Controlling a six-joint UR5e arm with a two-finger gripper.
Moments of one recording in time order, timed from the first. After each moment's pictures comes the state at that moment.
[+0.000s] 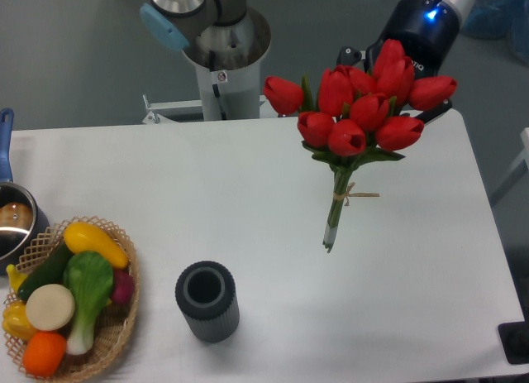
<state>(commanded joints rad) 2.85 -1.73 -1.54 -0.81 0.30 0.78</state>
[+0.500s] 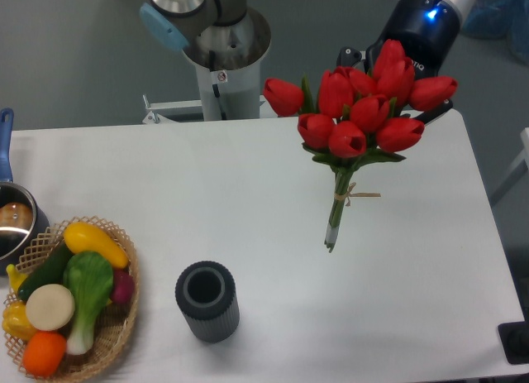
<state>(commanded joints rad) 2.85 -1.73 -1.54 -0.82 0.36 0.77</state>
